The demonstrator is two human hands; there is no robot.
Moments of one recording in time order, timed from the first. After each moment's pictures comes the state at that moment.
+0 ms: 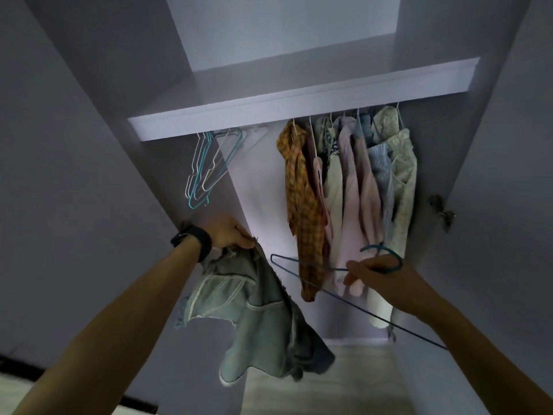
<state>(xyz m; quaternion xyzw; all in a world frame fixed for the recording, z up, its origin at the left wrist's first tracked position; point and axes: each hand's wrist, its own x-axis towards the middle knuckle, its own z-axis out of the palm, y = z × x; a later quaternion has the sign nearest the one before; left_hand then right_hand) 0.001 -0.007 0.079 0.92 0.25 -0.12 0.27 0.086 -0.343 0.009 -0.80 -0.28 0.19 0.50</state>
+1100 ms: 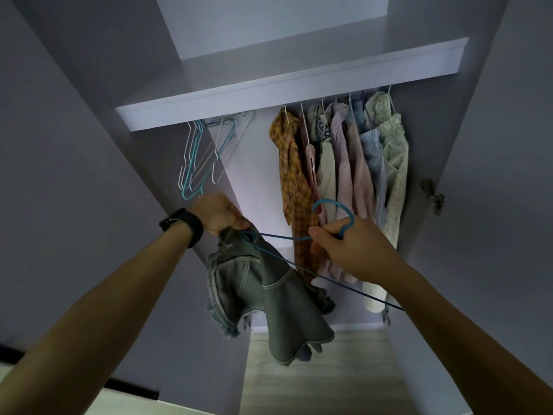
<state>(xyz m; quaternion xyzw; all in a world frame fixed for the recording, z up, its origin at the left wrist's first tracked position) 0.007 -0.009 0.089 0.93 0.26 -0.09 0.23 0.055 -0.307 0.064 -0.82 -0.35 0.09 0.45</state>
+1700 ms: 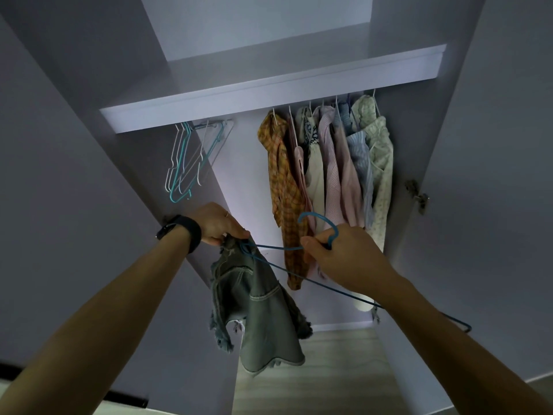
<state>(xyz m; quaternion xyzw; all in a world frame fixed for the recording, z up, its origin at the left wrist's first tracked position) 0.011 -0.019 0.075 0.85 0.32 -0.13 0.40 0.041 -0.315 0.062 -0.83 -0.37 0.07 0.42</state>
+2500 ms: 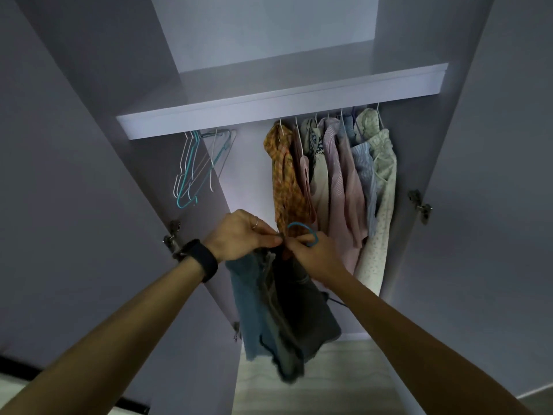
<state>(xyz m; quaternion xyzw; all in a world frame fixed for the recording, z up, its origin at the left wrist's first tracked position) -0.022 -0.075 0.089 0.93 0.11 0.02 0.35 0.048 -0.246 0.020 -0.79 -0.24 0.14 0.55</state>
